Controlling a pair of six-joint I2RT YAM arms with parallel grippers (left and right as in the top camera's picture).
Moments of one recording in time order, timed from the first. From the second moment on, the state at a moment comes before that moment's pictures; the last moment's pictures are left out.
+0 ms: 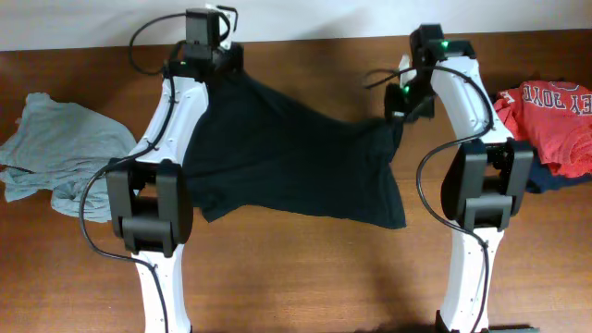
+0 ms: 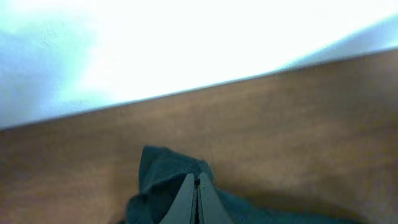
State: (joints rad) left arm -0.16 2.29 2.01 -0.39 0.00 0.07; right arm 0.01 2.36 2.15 -1.22 -0.22 0.15
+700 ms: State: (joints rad) left arm -0.16 2.29 2.04 -0.32 -0.16 0.06; right arm 0.01 2.34 2.21 -0.89 -0.07 0.14
